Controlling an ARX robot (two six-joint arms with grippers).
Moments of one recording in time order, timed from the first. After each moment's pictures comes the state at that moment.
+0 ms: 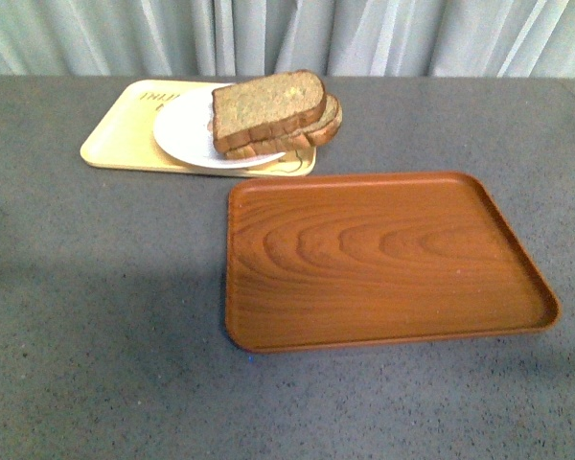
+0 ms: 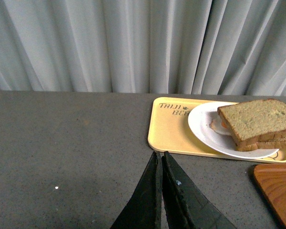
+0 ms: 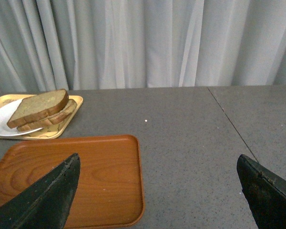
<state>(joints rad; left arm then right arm) 0.00 1.10 0.10 1.00 0.00 -0.01 0.00 0.00 0.02 0.00 0.00 0.00</state>
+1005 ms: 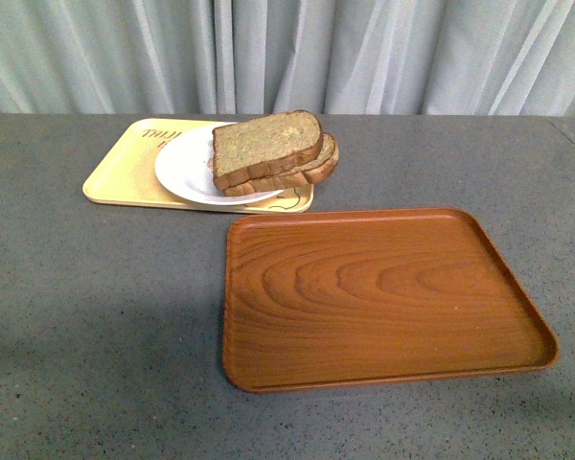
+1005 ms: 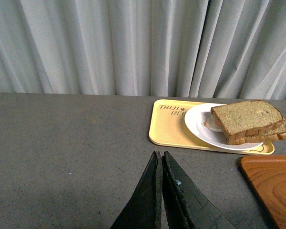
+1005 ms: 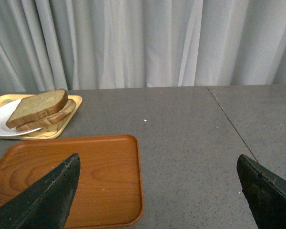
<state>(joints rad) 0.00 0.41 0.02 0.41 0.00 -0.01 0.00 0.00 0.02 0.00 0.00 0.00</state>
